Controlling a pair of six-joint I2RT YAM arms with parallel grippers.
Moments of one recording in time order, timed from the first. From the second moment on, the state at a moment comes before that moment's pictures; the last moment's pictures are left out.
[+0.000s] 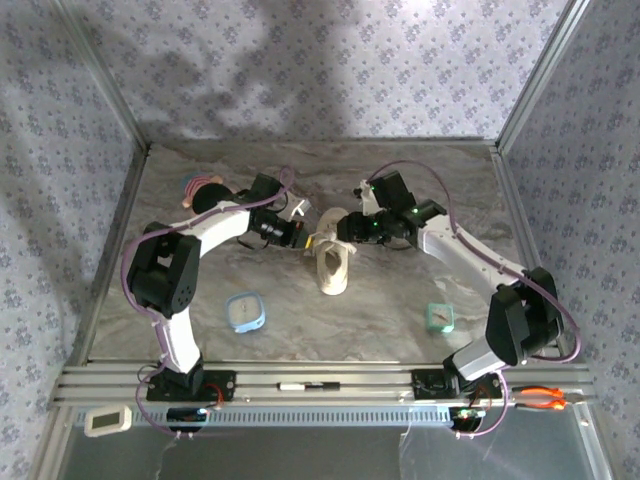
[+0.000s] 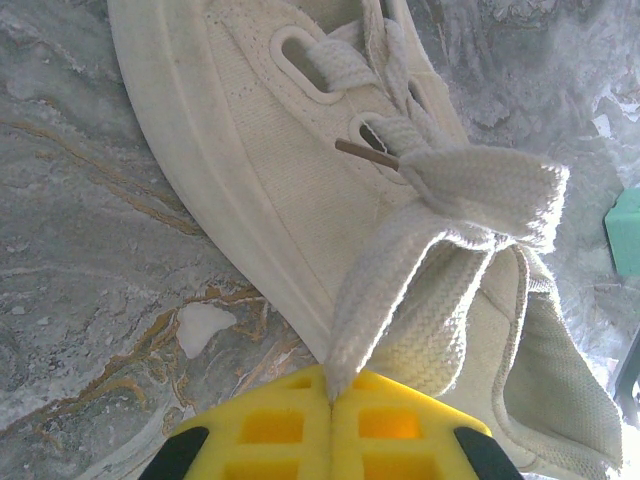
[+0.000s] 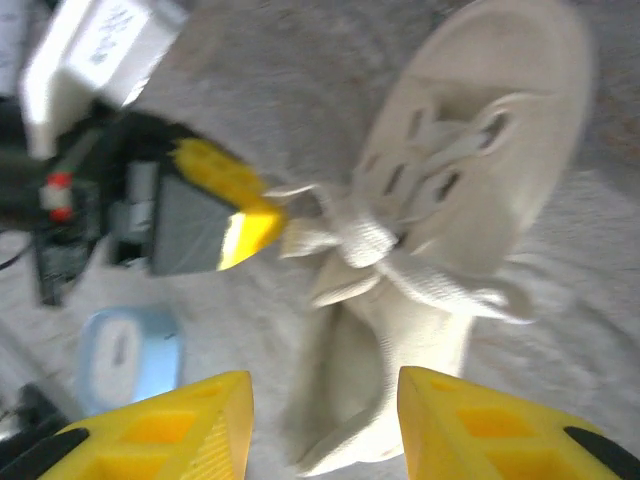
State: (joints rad) left arm -0.45 1.86 1.26 -0.53 0.63 -0.10; right arm 0.53 1.52 1.21 -0.61 -0.30 0.43
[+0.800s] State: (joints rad) left arm -0.45 1.86 1.26 -0.53 0.63 -0.10; right arm 0.57 1.96 1.60 -0.79 -0.34 0.15
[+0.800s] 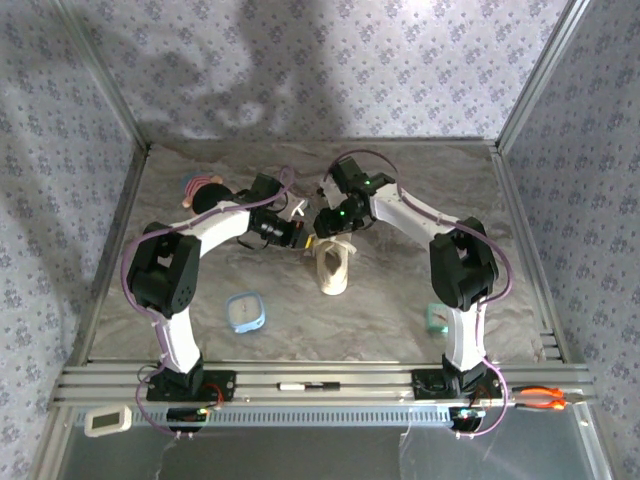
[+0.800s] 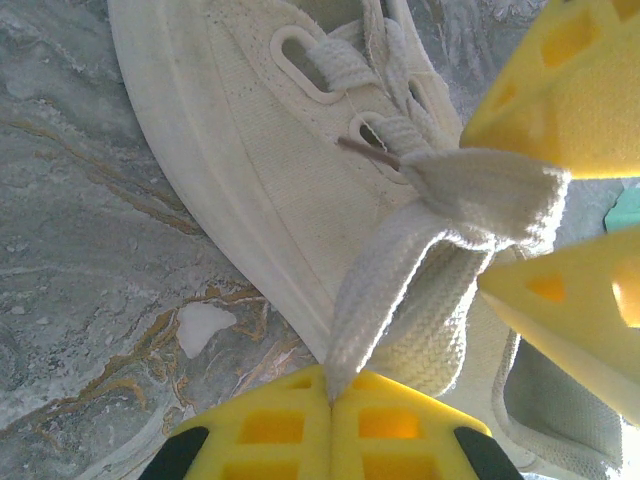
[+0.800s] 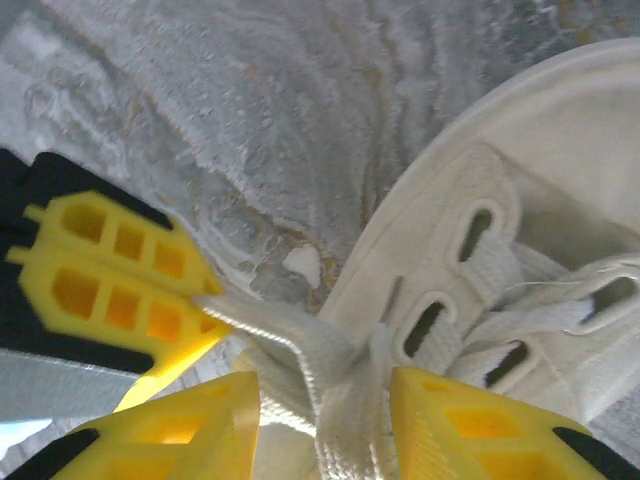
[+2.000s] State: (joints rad) left arm -0.45 1.86 1.26 -0.54 0.58 -0.12; right arm 0.31 1.57 1.00 -0.57 -0.62 -0.03
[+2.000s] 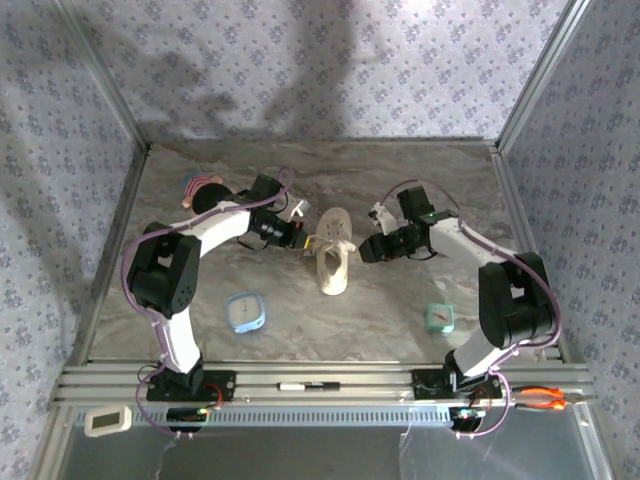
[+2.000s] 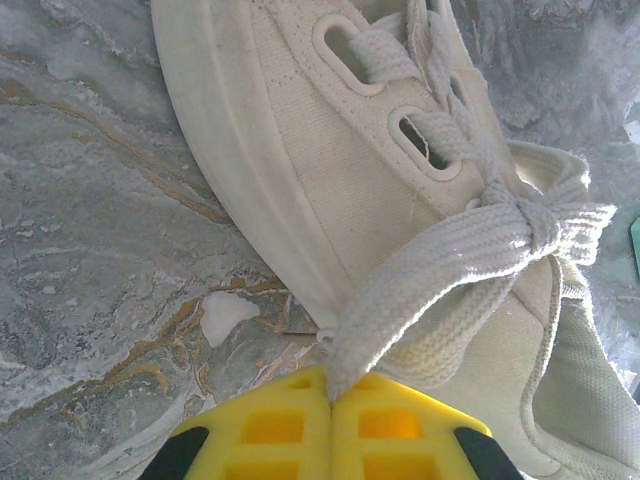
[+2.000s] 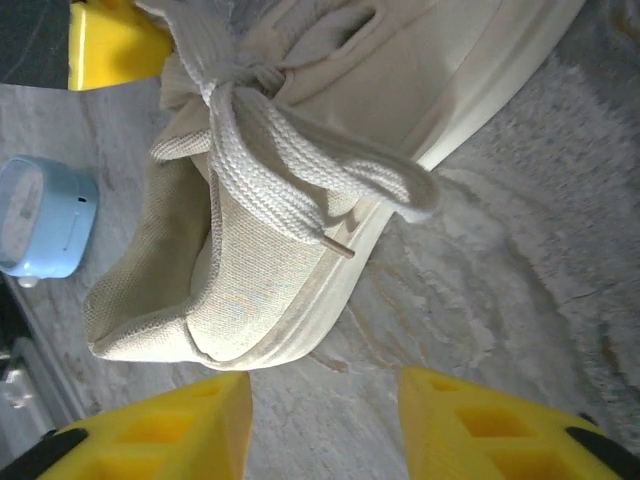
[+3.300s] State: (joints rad) left arm -0.16 1.25 0.90 -0.35 0.03 -0.10; right arm 0.10 1.08 0.73 -0.37 0.03 0.18
